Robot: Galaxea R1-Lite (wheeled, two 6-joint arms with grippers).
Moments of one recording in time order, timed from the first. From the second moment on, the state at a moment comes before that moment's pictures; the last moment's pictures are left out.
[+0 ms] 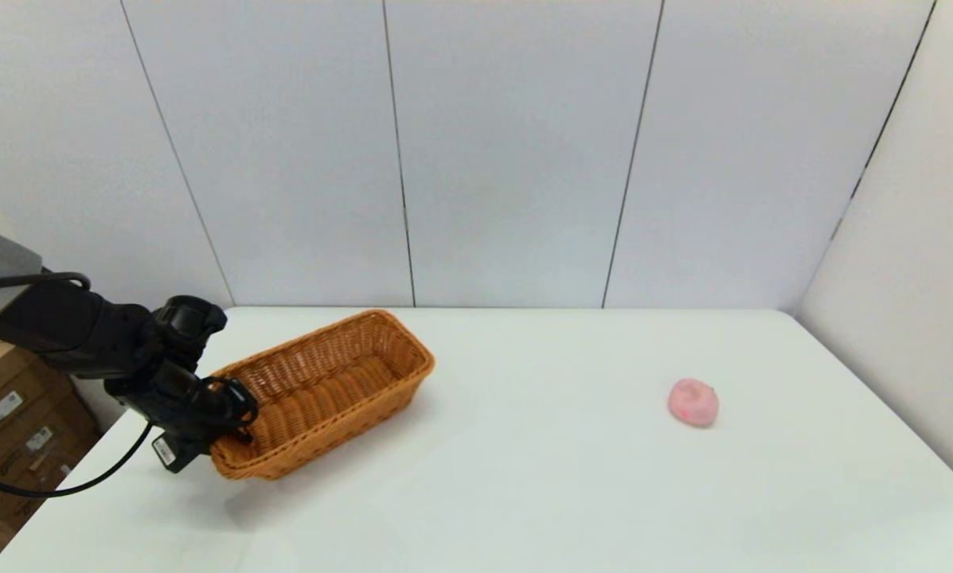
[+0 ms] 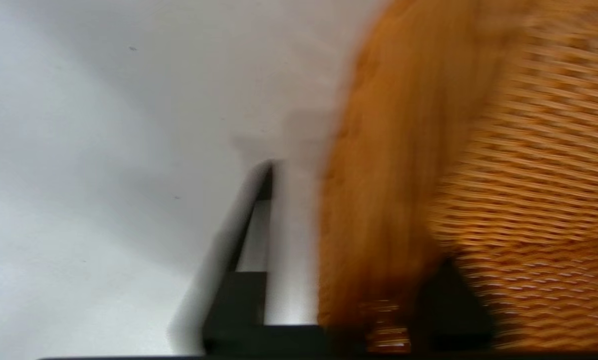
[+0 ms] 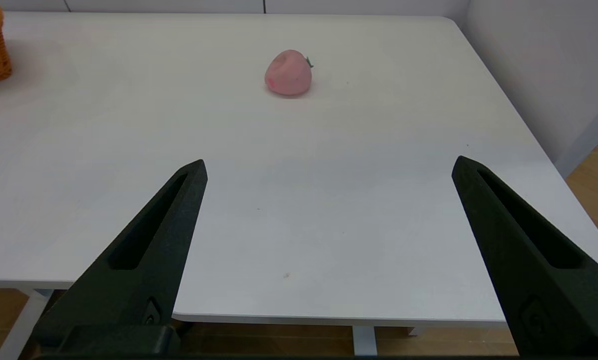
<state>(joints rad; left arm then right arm) 0.07 2.10 -1.09 0.28 -0.11 -0.84 0.01 0.00 -0.09 0.23 -0.02 0.00</state>
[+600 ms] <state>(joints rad) 0.13 2.04 -1.11 0.32 -0.39 -0.83 0.01 0.00 -0.09 0.24 -0.01 -0.01</state>
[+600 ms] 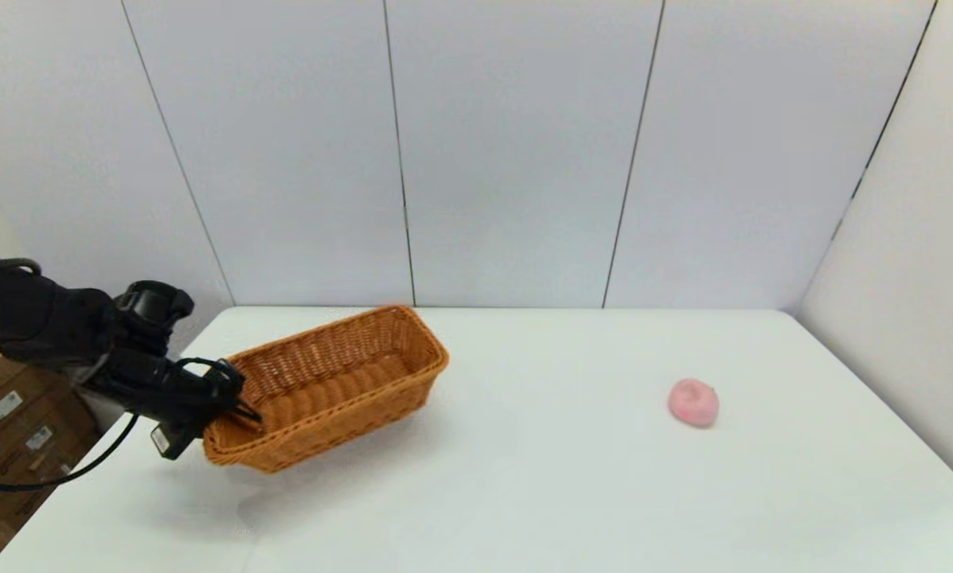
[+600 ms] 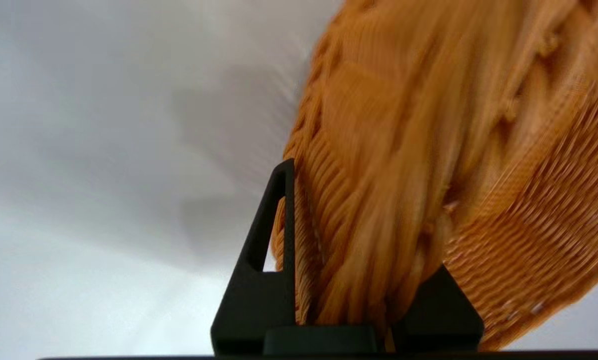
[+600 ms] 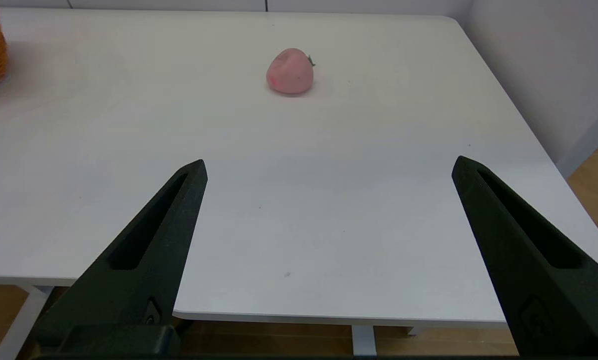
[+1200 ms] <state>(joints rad) 0.03 1.92 -1.17 0.51 -0.54 -0.66 0.01 0.00 -0.09 0.24 -0.01 -0.02</state>
